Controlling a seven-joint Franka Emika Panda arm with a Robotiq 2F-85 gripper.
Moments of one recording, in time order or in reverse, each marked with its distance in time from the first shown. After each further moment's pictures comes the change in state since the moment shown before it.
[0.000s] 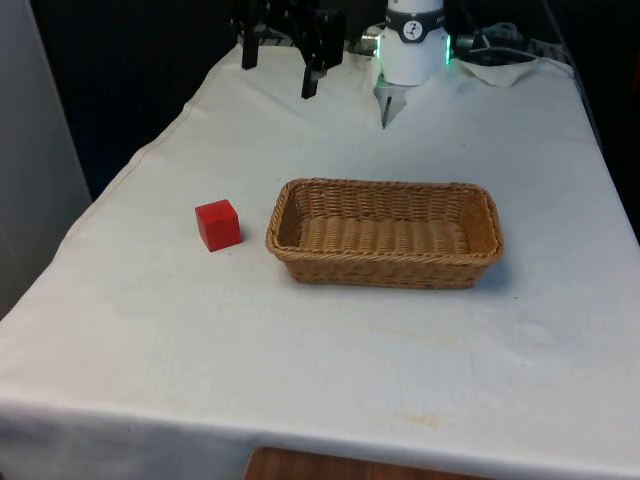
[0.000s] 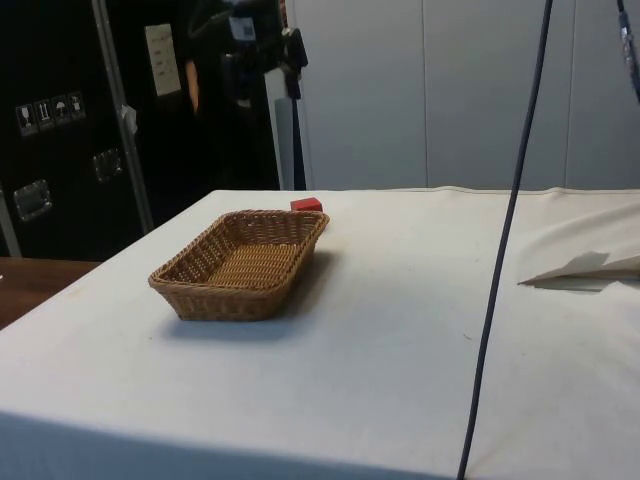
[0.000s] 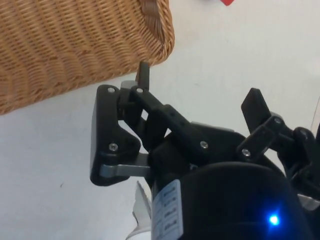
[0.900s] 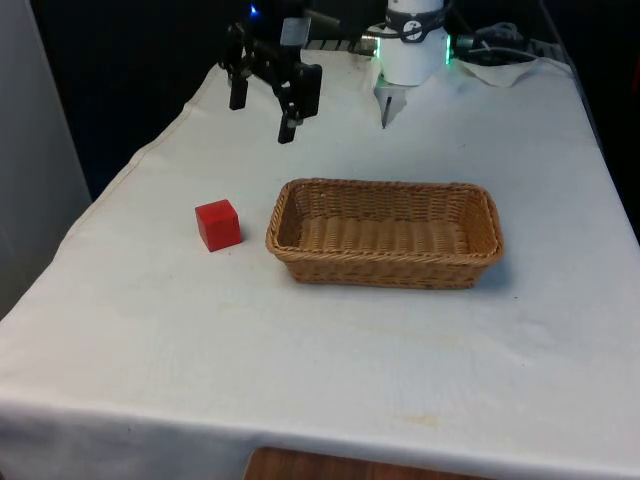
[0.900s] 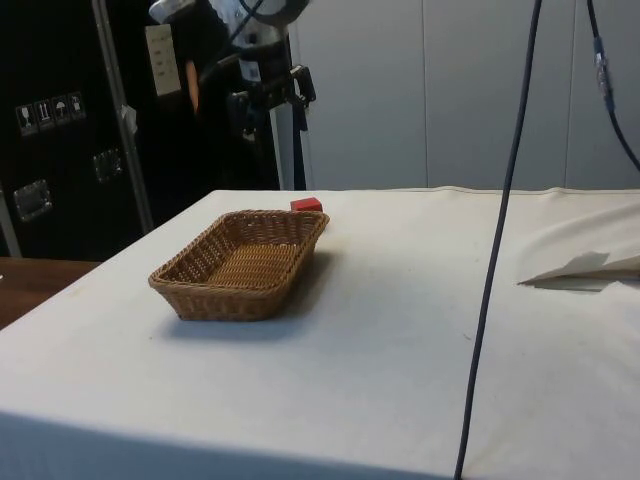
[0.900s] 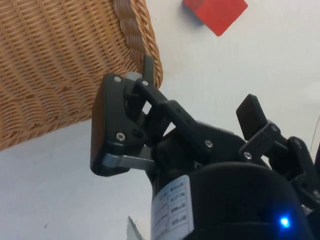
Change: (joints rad) arm -0.003 0.098 -0.034 -0.045 0.001 0.174 0.141
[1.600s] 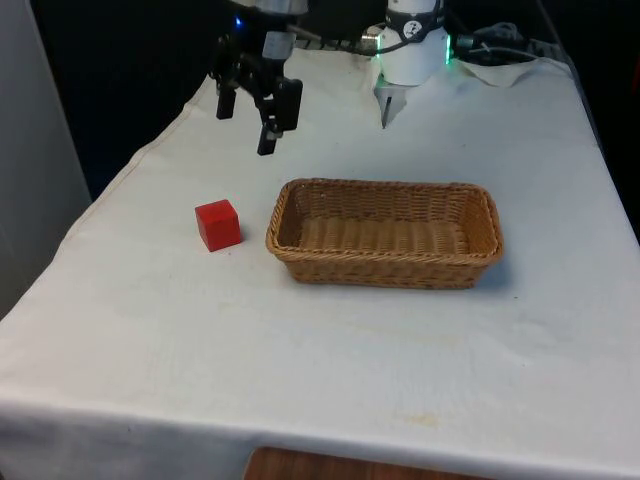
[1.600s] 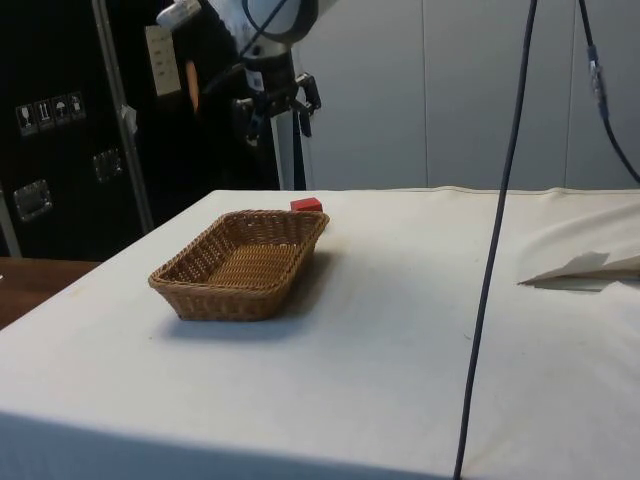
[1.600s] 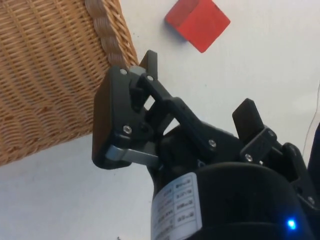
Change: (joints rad) arm 0.000 0.034 -0.028 -0.017 -0.017 0.082 0.091
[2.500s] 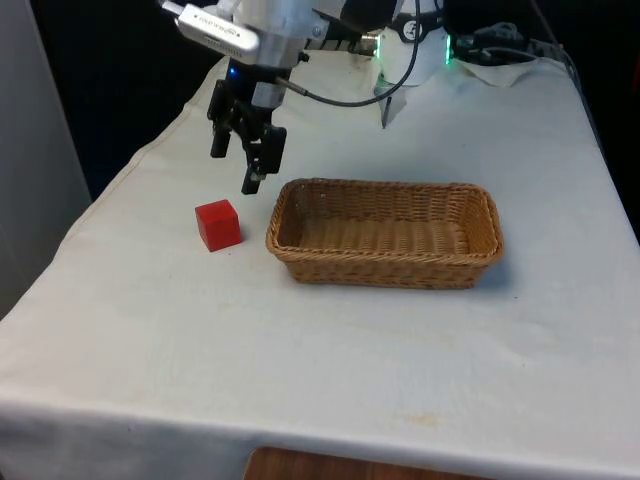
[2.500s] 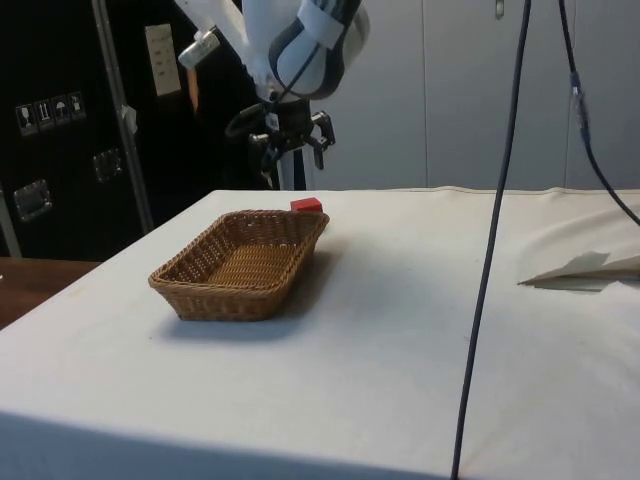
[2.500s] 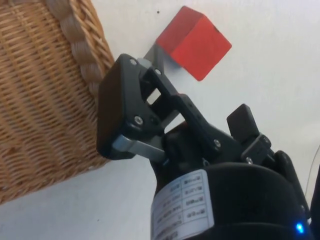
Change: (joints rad) arm 0.000 0.101 -0.032 -0.085 -0.002 0.238 0.127
